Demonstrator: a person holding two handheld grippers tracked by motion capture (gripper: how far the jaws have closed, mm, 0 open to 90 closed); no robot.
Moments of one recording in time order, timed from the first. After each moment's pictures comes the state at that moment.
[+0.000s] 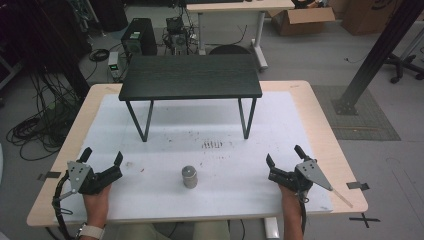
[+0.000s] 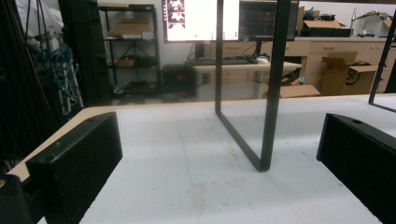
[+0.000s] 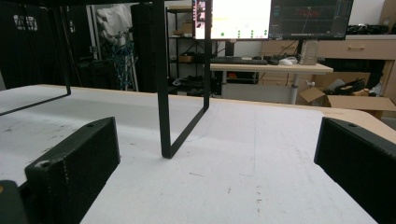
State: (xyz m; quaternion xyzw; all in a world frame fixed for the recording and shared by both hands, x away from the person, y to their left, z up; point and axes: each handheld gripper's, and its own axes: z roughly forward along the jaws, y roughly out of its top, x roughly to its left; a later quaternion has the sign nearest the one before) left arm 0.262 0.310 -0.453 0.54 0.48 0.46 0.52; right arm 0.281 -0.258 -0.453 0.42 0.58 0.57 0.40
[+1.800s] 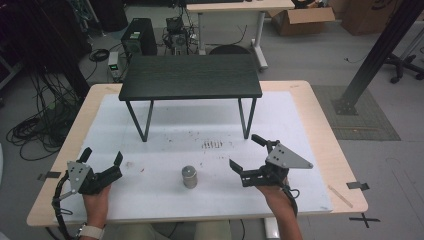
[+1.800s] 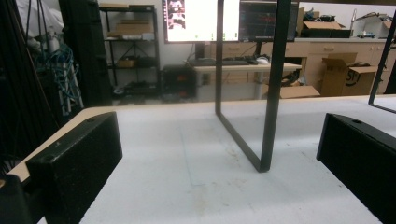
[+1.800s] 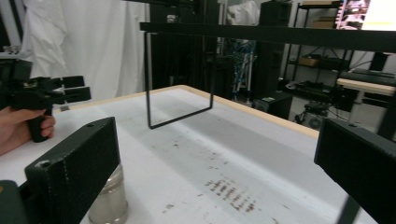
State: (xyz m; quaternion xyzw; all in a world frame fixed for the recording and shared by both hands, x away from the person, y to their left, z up) left arm 0.262 0.310 -0.453 0.53 0.48 0.46 0.53; right arm 0.275 -0.179 -0.372 0.25 0.69 0.63 0.25
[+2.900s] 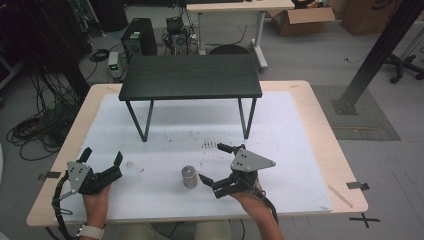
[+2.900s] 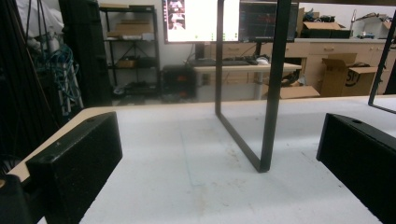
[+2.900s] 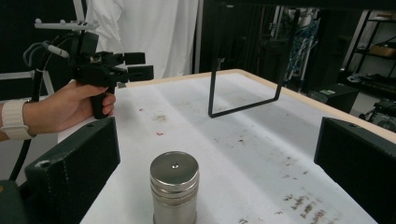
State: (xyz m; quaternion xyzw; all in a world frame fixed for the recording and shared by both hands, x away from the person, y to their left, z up) left arm 0.262 0.310 -0.454 0.53 0.48 0.46 0.53; right arm 0.274 -0.112 -0.383 0.18 0.75 0.62 0.18
